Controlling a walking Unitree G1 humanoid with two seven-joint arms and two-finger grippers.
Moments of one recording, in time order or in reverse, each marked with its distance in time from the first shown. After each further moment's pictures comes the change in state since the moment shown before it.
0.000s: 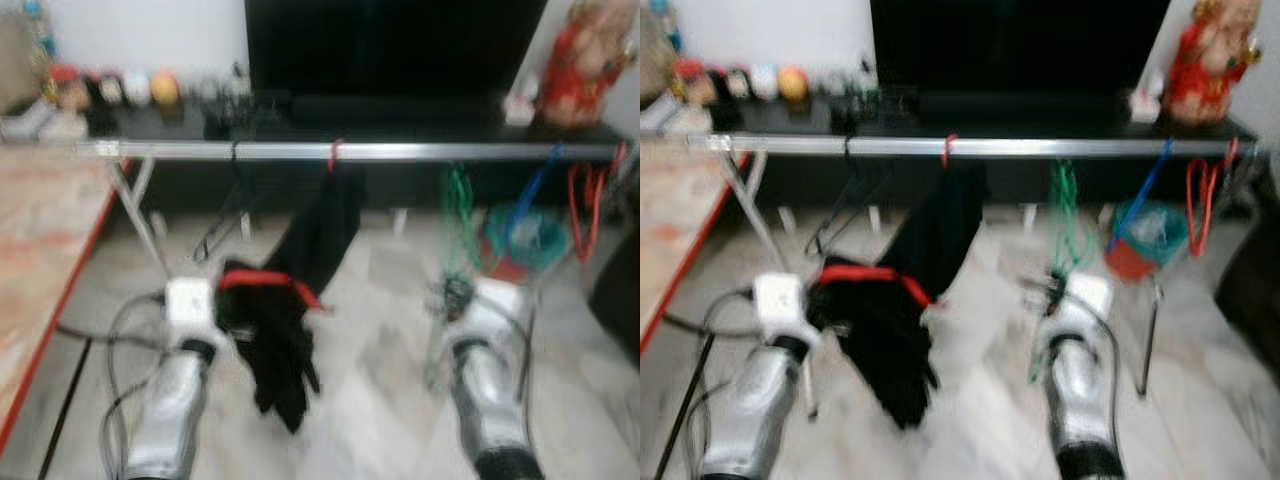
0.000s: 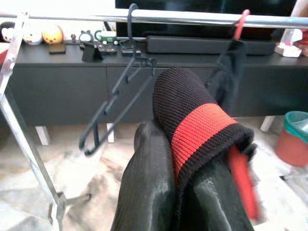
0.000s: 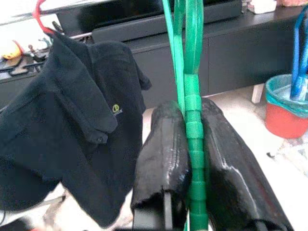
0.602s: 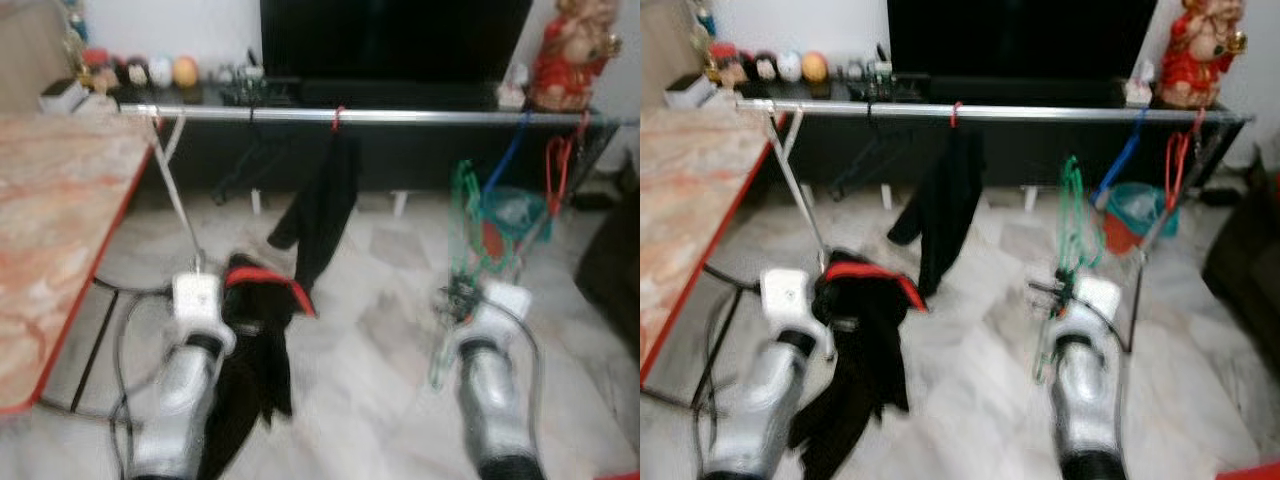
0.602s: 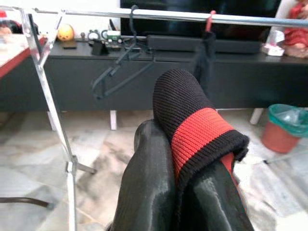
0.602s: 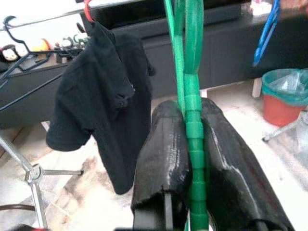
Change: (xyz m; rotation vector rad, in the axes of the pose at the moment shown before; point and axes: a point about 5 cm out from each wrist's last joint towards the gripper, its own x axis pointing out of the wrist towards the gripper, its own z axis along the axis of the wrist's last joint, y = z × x) left arm 0.010 -0.004 0.005 -0.010 -0.020 -0.010; right arm -0.003 0.005 0.001 0.012 -0.033 0.029
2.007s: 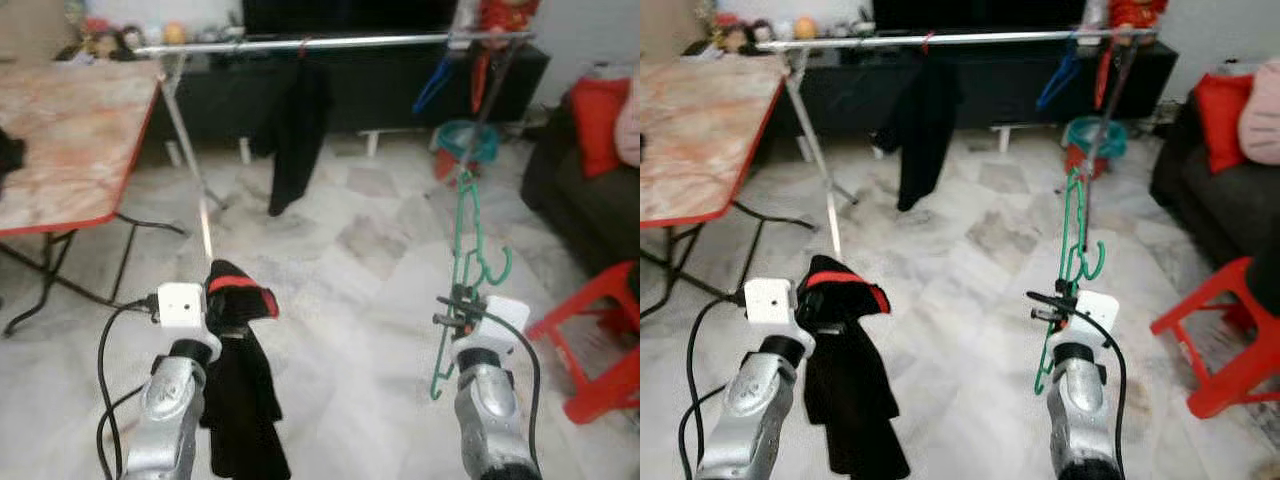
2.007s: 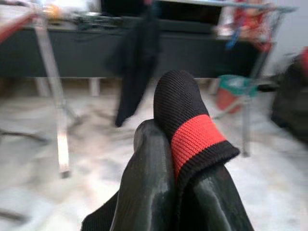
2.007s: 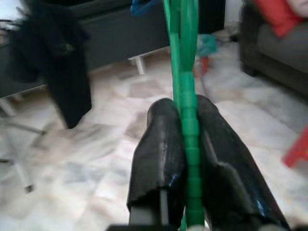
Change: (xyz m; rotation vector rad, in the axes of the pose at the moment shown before) left arm -0.006 -0.015 -0.005 -0.041 0.015 -0.012; right arm -0.016 -0.030 -0.014 0.004 0.037 -0.142
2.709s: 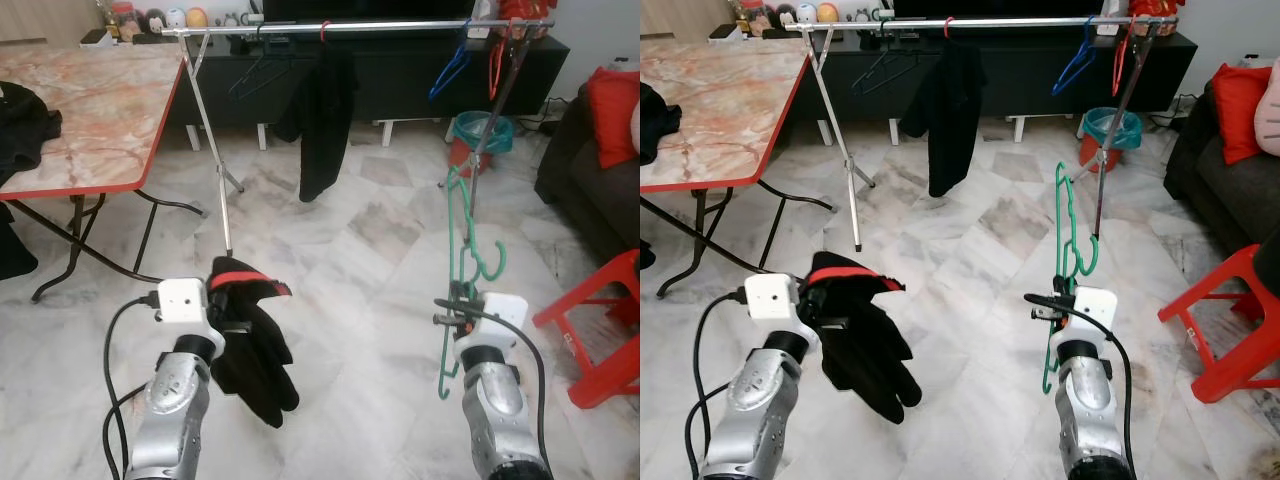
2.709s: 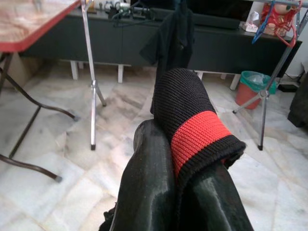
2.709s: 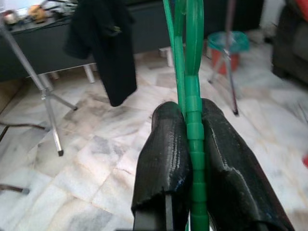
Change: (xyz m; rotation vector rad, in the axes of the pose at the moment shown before) left arm -0.002 0.015 0.005 -0.003 -0.001 0.081; right arm -0.002 0.007 -0.002 -0.028 -0.005 0.068
